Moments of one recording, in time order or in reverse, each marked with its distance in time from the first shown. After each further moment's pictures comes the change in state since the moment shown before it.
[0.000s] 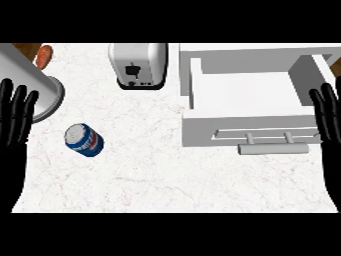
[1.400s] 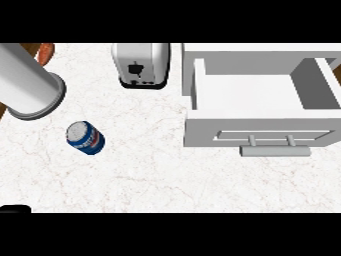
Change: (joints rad) left arm 0.073 0.139 0.268 -0.095 0.259 -0.078 0.514; right arm 0.329 -0.036 -0.284 -0.059 -0.180 0.101 0.125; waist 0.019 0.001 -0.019
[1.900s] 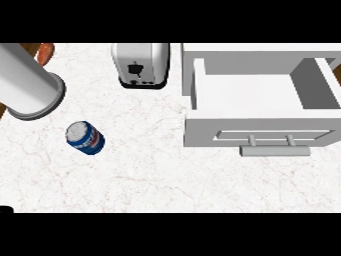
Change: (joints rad) left arm -0.007 -0.052 0.059 -0.001 0.132 0.044 0.090; right arm 0.036 -0.025 -0.116 0.040 -0.095 0.105 -0.034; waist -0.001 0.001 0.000
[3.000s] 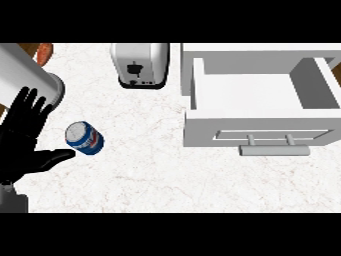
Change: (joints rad) left arm -0.149 -0.081 -0.091 0.425 -0.117 0.048 -0.208; right arm 0.068 0.041 -0.165 -0.021 -0.106 0.179 -0.004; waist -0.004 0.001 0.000
